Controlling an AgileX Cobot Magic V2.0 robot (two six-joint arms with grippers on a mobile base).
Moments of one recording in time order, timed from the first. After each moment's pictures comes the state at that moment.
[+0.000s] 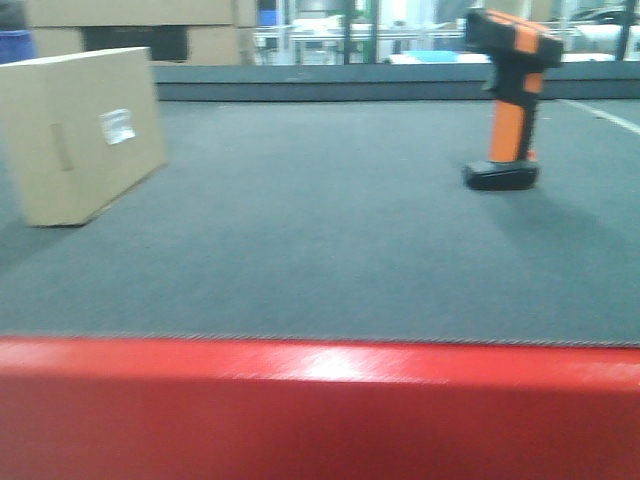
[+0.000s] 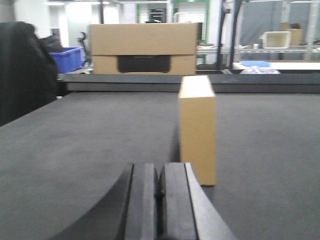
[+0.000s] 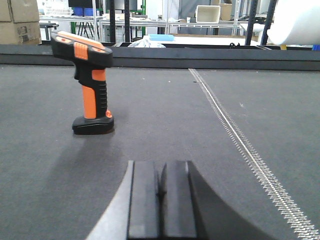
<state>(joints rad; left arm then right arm) 0.09 0.00 0.00 -0.08 -0.01 0.13 -0.05 0.00 0.00 0.11 0.10 -0.07</state>
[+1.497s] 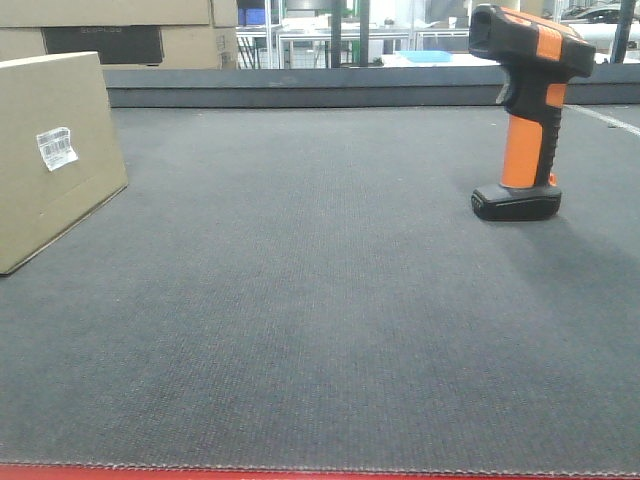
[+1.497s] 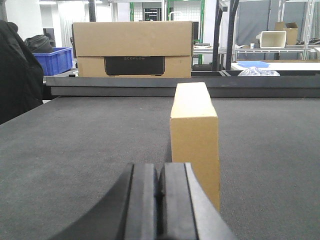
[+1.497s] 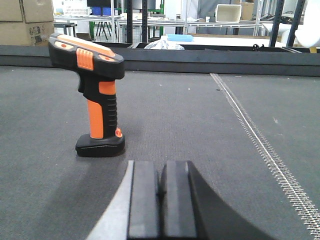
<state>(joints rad) 0.09 0.00 0.00 -0.08 -0.01 0.13 0.02 0.00 0.00 0.11 0.10 -0.07</state>
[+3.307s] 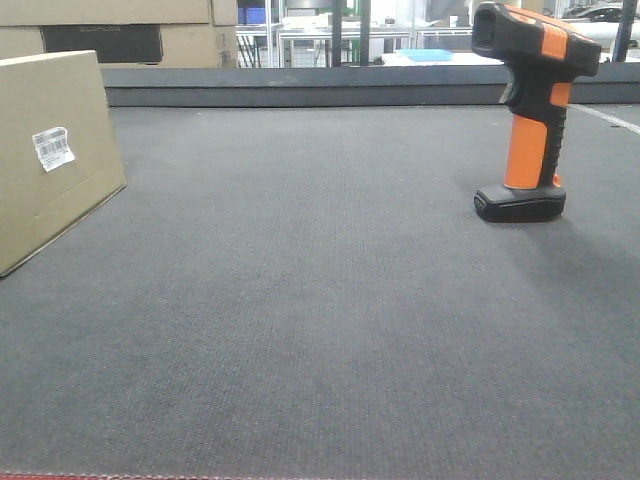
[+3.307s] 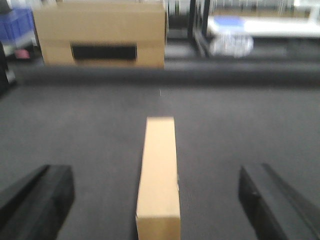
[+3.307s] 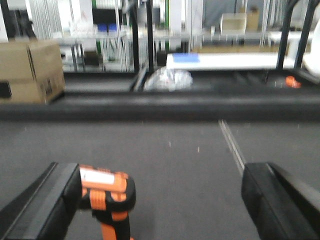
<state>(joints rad) 0.09 0.62 -0.89 -0.12 0.56 0.13 0.02 0.59 -0.72 0.16 0.25 -0.07</state>
